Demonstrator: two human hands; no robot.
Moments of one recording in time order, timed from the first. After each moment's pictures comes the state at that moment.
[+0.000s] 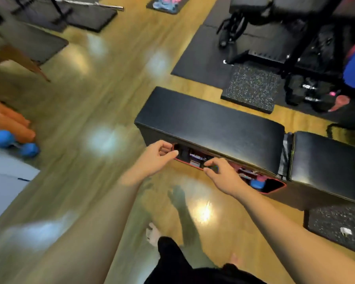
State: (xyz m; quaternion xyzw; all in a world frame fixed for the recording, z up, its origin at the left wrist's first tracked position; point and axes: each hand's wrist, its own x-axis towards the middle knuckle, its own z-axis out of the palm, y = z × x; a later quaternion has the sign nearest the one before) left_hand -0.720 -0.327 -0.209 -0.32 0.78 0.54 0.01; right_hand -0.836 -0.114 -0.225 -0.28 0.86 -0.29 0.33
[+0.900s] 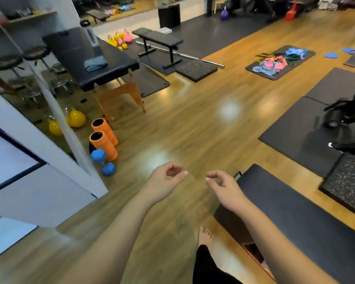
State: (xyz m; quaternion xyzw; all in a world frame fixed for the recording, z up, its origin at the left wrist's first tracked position) left_hand -0.631 -0.712 -0.139 -0.44 0.72 0.49 -0.19; right_hand -0.816 -0.606 -0.168 -0.44 0.74 -0.37 0.35
